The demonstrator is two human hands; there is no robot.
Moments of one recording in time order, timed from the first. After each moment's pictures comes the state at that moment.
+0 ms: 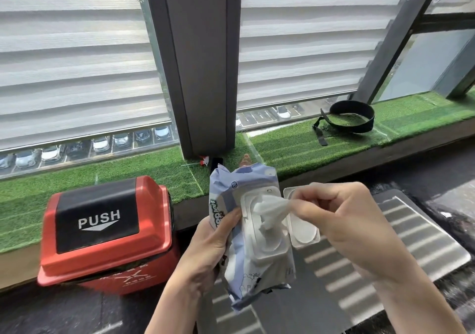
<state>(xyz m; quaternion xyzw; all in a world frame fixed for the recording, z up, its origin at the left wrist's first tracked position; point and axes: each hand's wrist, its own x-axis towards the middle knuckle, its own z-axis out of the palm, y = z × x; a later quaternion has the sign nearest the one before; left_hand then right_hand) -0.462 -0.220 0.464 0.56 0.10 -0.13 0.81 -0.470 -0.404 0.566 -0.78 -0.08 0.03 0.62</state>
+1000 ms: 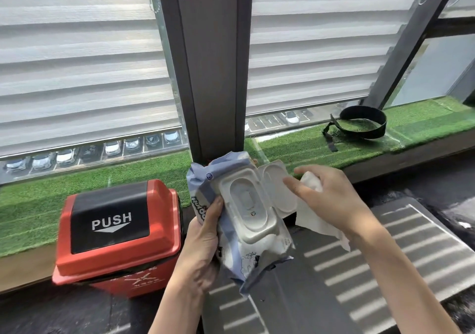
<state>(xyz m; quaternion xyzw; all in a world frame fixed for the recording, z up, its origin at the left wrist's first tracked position) -0.458 -0.211 0.486 0.43 0.19 -0.04 0.88 -0.416 -0.397 0.551 -0.88 0.02 0.05 0.48</state>
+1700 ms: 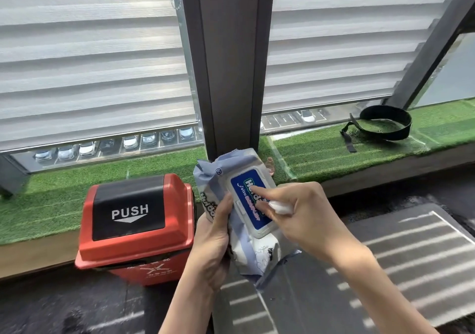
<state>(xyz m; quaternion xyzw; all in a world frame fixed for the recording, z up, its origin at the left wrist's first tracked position) -0.466 -0.202 0.488 0.44 0.18 -0.02 0.88 -0.429 -0.352 0.522 -0.85 -0.25 -0.03 0.46</state>
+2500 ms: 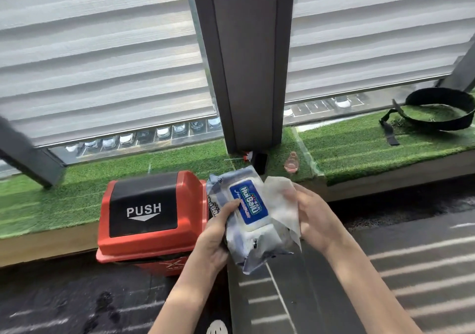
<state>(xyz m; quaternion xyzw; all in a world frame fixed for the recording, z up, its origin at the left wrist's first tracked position) -0.376 -0.188 0.397 0.40 0.34 -0.07 0.85 -0.318 -0.363 0.407 -0.46 0.06 0.29 0.84</state>
